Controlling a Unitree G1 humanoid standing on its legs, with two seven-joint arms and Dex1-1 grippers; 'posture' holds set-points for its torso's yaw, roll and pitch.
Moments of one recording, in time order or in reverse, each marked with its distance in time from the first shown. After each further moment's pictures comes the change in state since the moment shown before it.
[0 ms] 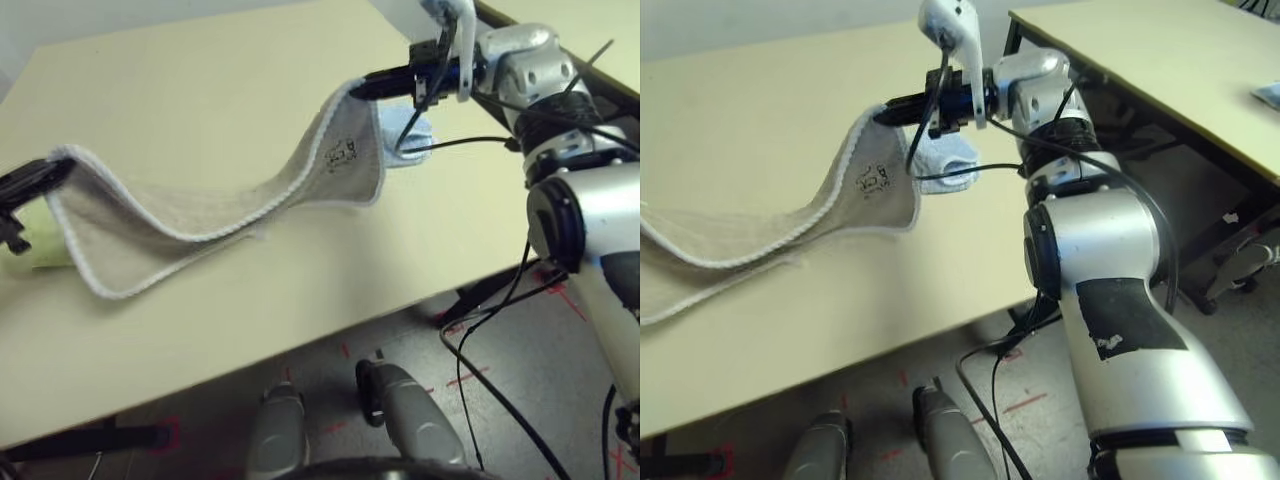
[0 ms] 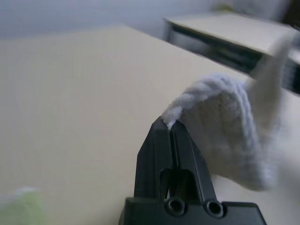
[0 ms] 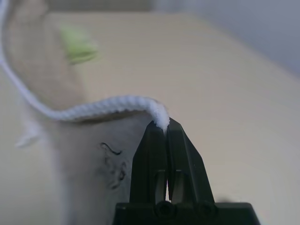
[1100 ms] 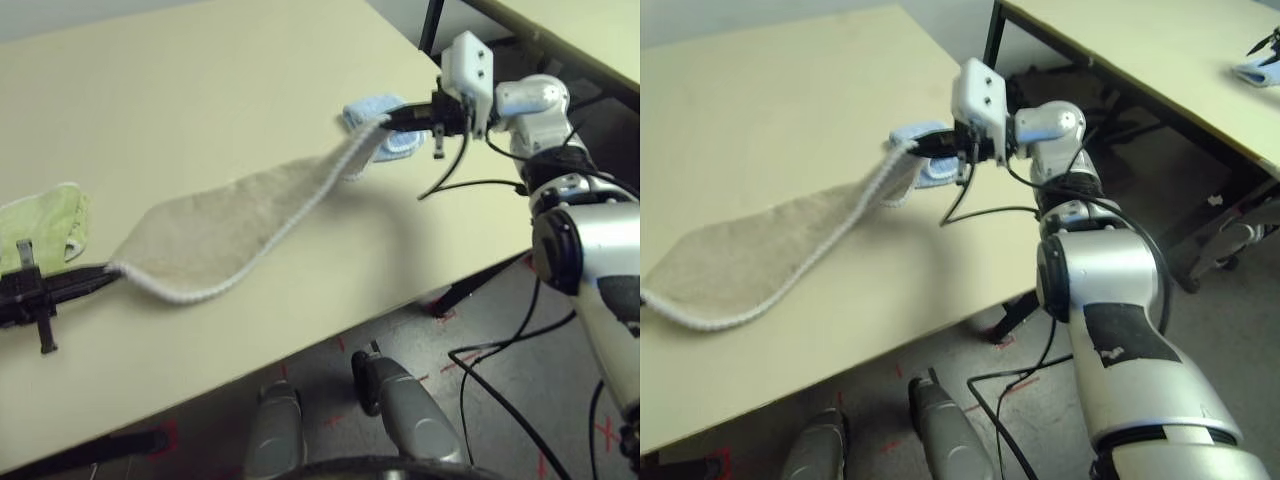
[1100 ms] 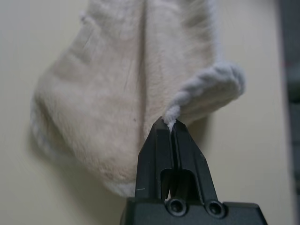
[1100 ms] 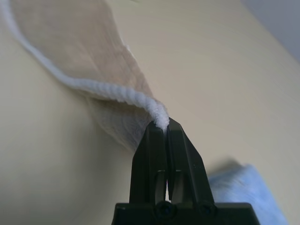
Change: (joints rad) left arm 0.545 -0.129 -0.089 -0.086 0.188 -0.682 -0.598; right arm 0.226 -0.092 0.002 0.017 -0.058 -0.467 0.441
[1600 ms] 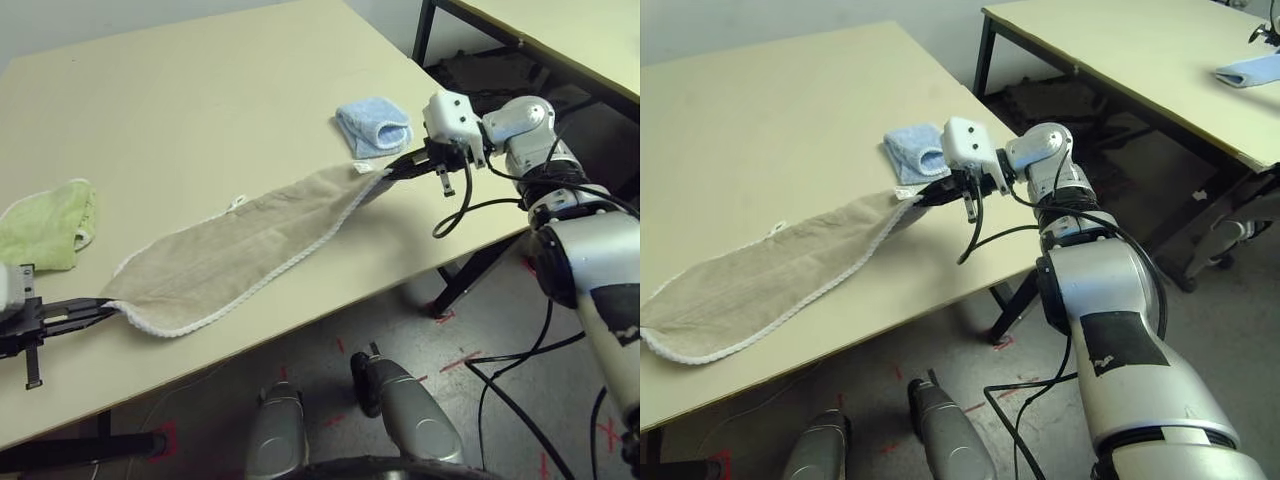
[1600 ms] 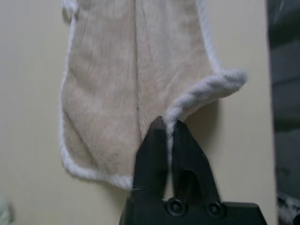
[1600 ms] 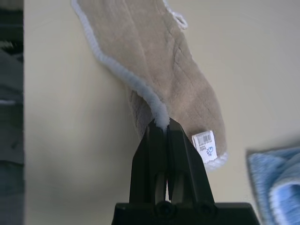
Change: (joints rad) left arm 0.045 0.065 -0.005 0.067 0.191 -0.247 0.065; right arm 0.048 -0.017 0.232 -0.006 0.068 0.115 0.036
